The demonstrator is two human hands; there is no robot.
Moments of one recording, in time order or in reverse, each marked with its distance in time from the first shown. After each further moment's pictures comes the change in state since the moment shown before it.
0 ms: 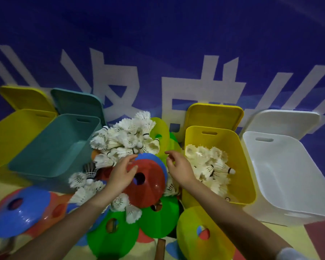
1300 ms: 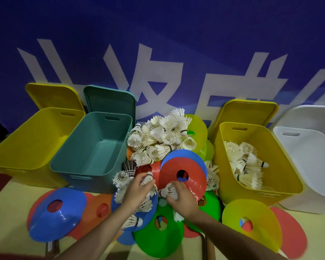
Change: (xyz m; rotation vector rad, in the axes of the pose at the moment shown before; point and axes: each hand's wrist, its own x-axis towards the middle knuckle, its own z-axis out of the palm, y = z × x) left_hand -0.040 -0.122 -0.074 -0.210 -0.148 -0.232; right_hand -0.071 -0.055 0.173 -0.151 -0.214 0.173
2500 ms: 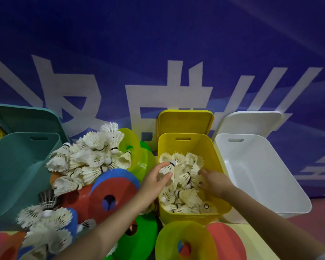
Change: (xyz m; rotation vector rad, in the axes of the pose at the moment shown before) left_hand 0.043 0.191 0.243 -0.019 -0.234 0.253; right_hand 0.026 0.248 -0.280 -0.613 -0.112 0.112
